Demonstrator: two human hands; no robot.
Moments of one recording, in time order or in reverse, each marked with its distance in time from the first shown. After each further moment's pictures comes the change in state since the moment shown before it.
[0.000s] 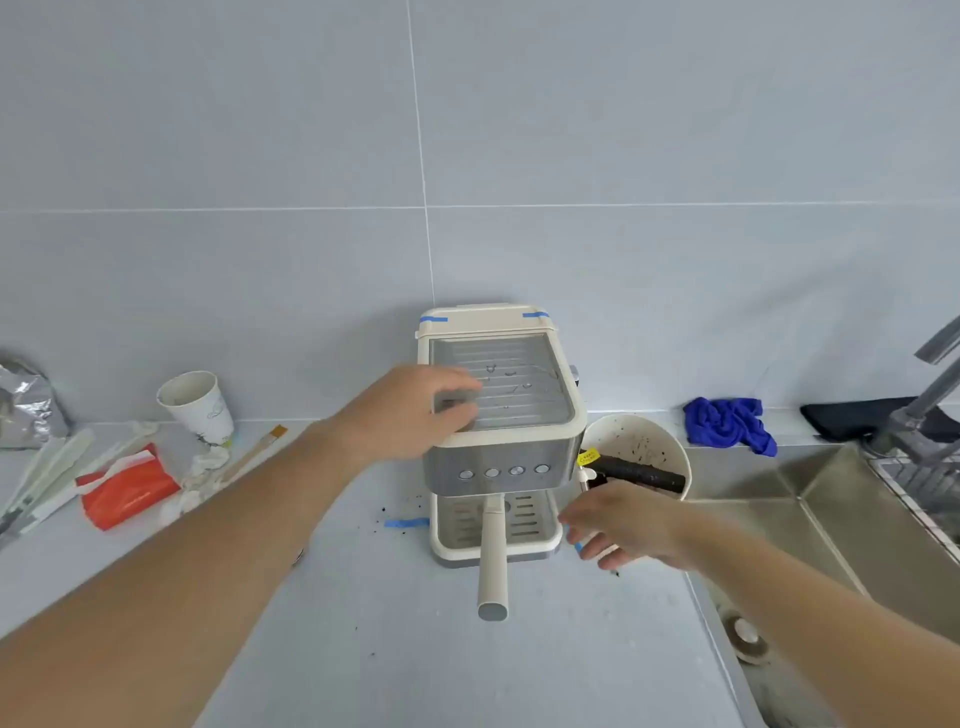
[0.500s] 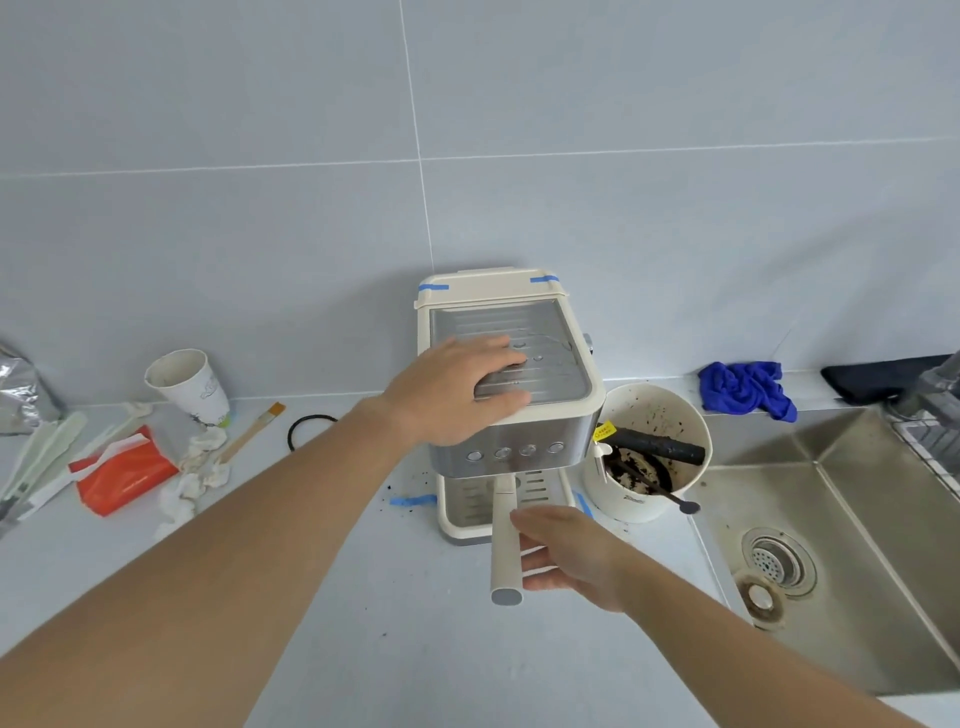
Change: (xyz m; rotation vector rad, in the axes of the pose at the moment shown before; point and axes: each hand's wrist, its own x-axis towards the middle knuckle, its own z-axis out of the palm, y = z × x) left_hand 0.034 -0.007 0.034 0.249 -0.075 0.154; right_hand 0.041 0.010 0.083 0.543 -0.054 0.009
